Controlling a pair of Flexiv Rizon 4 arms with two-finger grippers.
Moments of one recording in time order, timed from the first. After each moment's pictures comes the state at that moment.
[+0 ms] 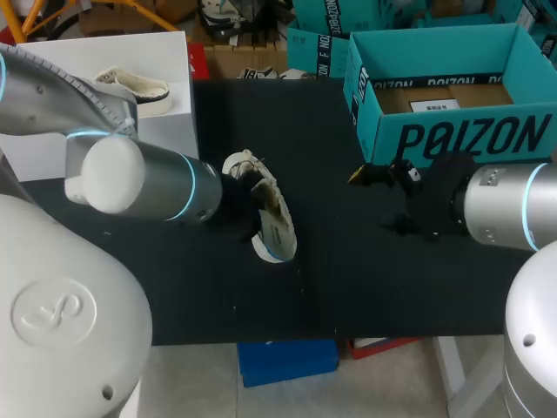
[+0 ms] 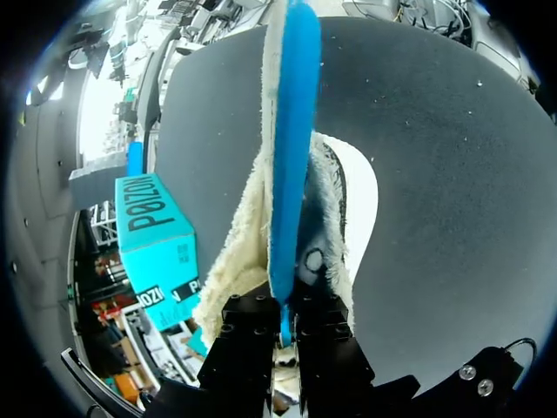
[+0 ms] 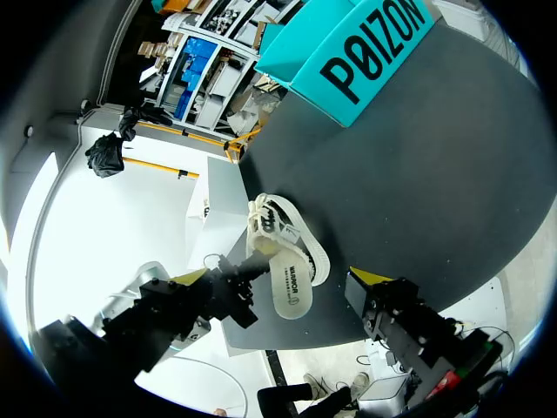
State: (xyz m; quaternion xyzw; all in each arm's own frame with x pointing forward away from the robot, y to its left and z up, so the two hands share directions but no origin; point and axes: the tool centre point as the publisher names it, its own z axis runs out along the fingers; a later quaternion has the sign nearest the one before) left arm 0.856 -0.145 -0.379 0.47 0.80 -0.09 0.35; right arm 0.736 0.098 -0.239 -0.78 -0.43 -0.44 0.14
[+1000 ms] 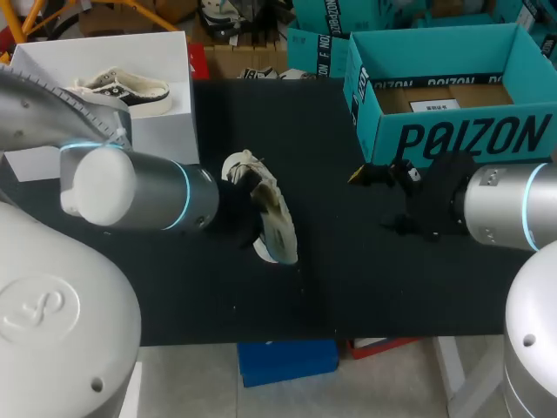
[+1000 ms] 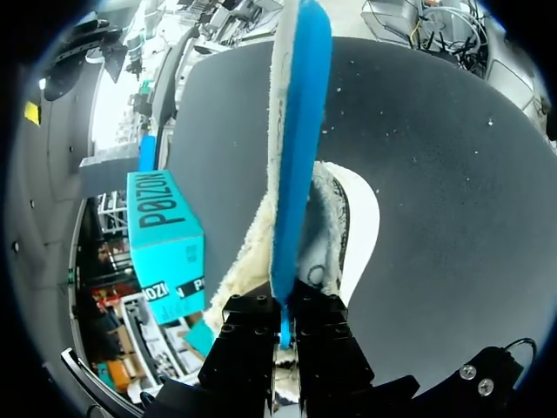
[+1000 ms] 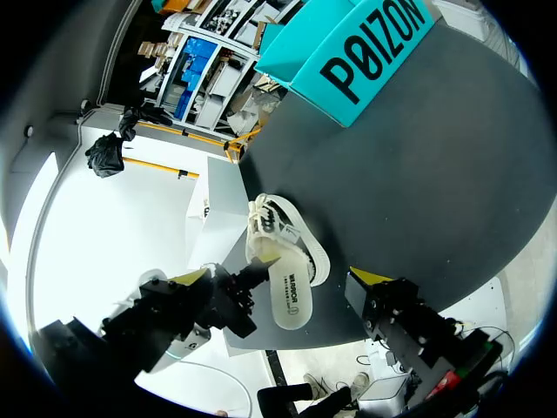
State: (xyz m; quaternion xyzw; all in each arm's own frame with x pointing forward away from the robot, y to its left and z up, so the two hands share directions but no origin) left arm 0.841 -0.148 -0.372 0.44 0.81 -0.12 0.36; right arm 0.736 0.098 -0.239 -0.78 -0.43 -0.44 0.14
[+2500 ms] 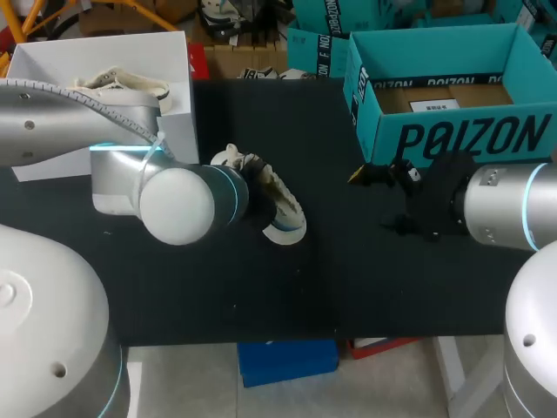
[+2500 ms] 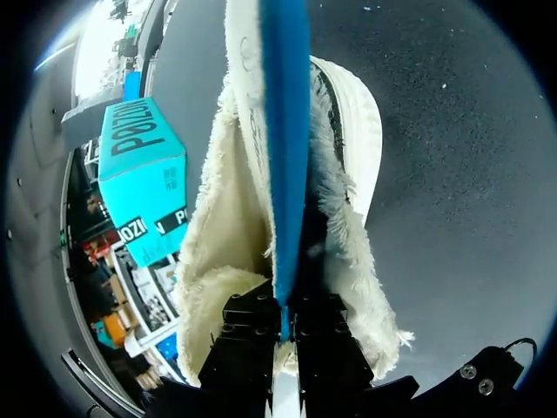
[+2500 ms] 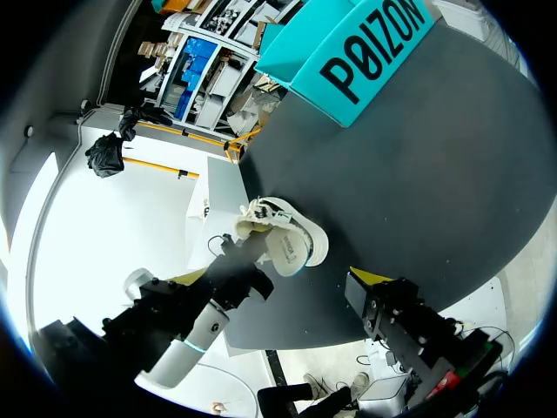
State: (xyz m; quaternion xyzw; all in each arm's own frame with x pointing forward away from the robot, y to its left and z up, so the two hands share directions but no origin) left arm 0.908 -0.125 -0.385 0.35 0.85 0.04 0.40; right arm 0.736 0.098 -0.239 -0.78 -0.43 -0.44 0.14
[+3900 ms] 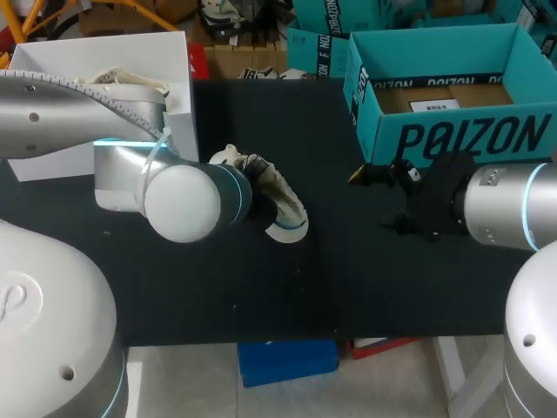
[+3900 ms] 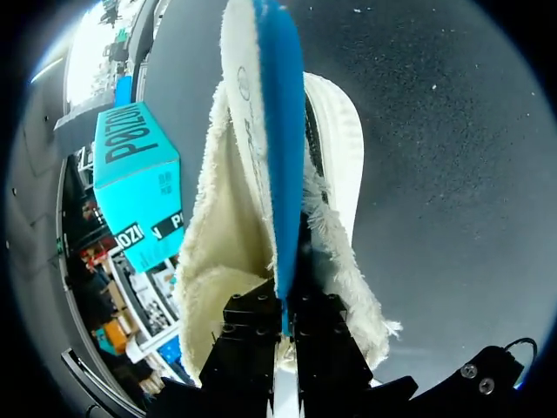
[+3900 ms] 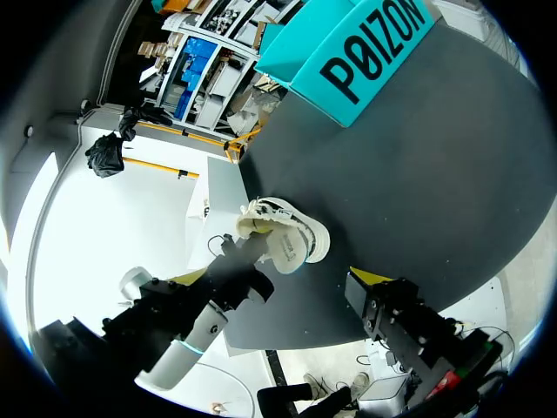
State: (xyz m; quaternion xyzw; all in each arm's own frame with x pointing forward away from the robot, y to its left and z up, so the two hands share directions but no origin) left arm 0.906 -0.125 -0.382 0.37 0.84 0.05 0.39; right arm 0.736 0.098 -0.239 -0.78 -0.43 -0.44 0.14
